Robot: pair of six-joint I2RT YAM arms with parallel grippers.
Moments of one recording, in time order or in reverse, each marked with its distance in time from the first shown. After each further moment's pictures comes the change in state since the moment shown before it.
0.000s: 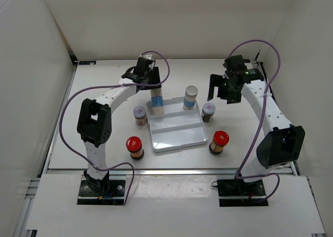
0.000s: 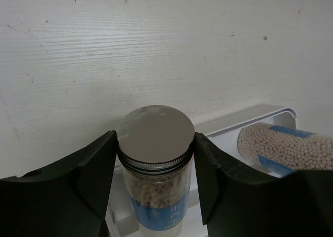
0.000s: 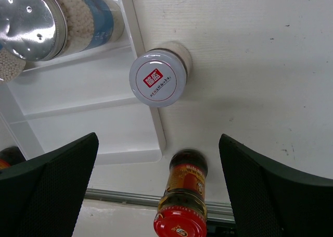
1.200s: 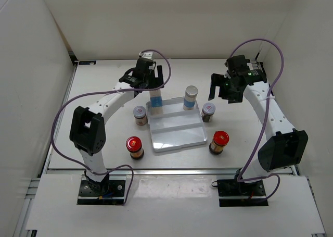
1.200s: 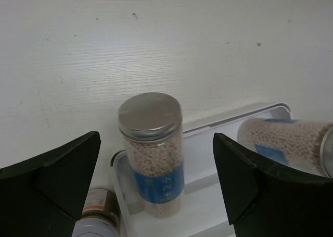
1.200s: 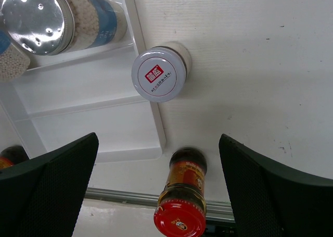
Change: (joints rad) left arm -0.068 -0.157 -0.087 0.027 -0.129 0.060; right arm 0.000 -0.039 -0.002 -0.009 0.005 0.000
